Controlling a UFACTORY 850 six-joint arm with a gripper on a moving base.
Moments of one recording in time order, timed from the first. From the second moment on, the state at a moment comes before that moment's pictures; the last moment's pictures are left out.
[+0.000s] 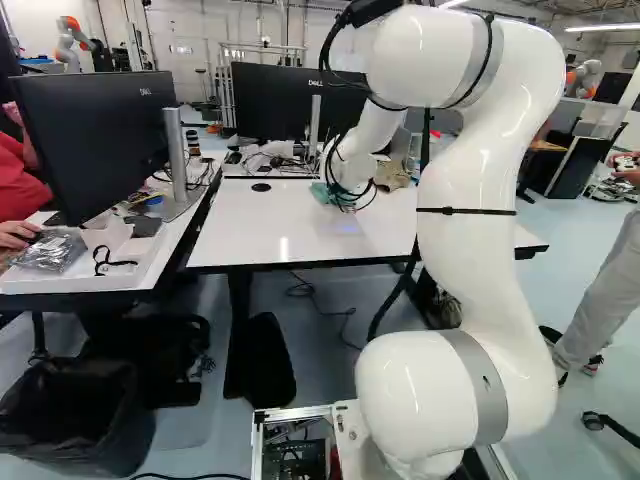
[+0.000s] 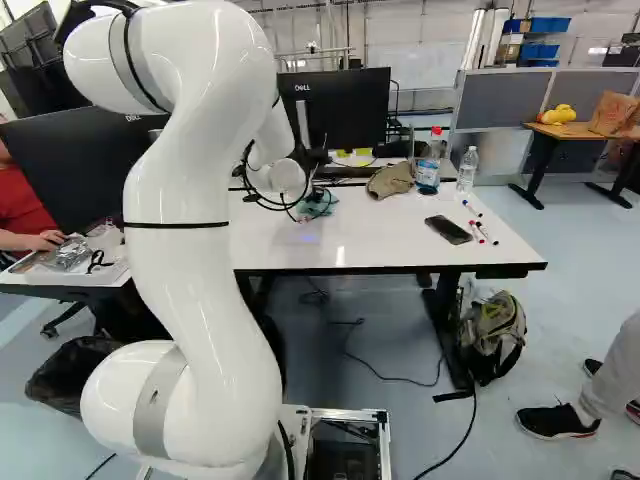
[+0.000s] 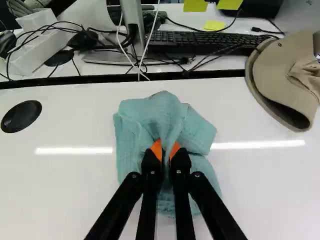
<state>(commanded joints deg) -1.7 -28.7 -61.0 0.0 20.2 0.0</state>
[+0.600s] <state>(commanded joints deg) -4.8 -28.9 -61.2 0.0 20.2 0.0</state>
